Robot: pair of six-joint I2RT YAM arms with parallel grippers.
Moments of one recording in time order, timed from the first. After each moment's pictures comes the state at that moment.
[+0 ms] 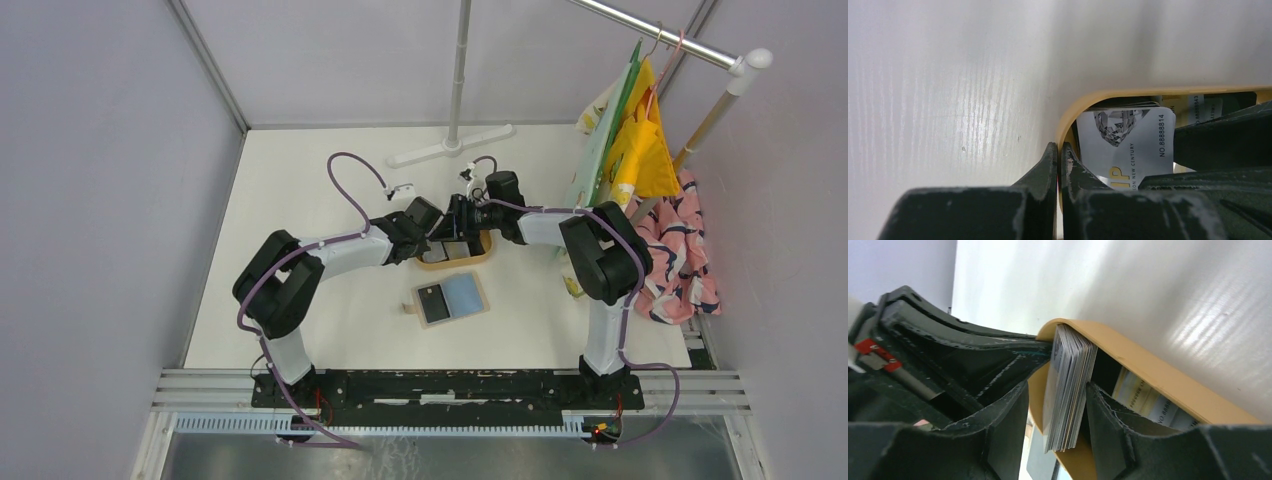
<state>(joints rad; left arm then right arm) -0.74 1.78 1.09 -0.29 -0.44 -0.79 0.45 1.98 1.08 0.26 -0.75 0.58</state>
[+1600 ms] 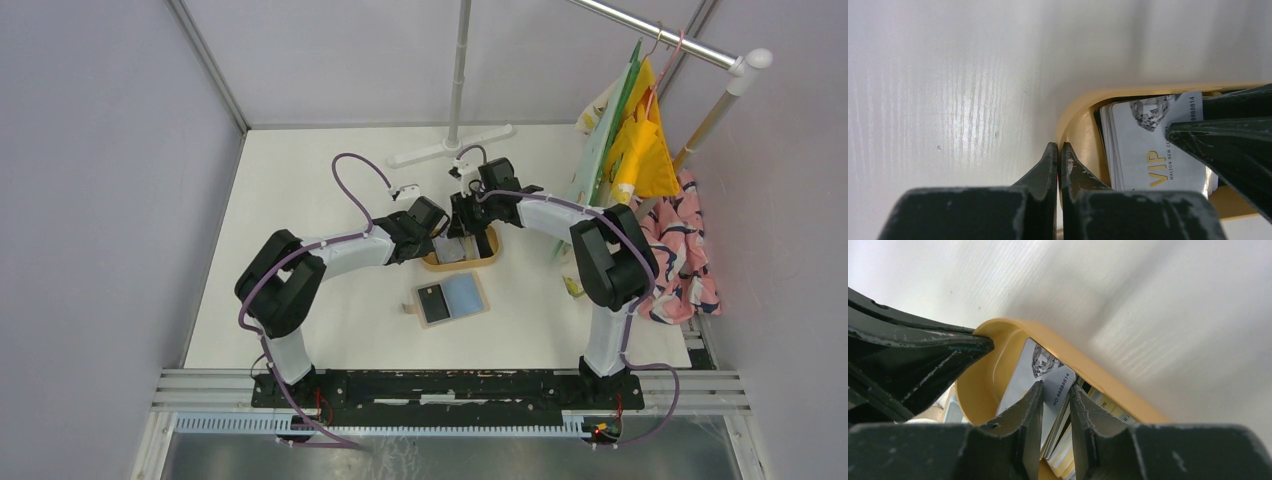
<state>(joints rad) -0.75 1.79 1.10 -0.29 -0.41 -0.79 0.48 1.93 1.26 -0.20 -0.46 0.07</state>
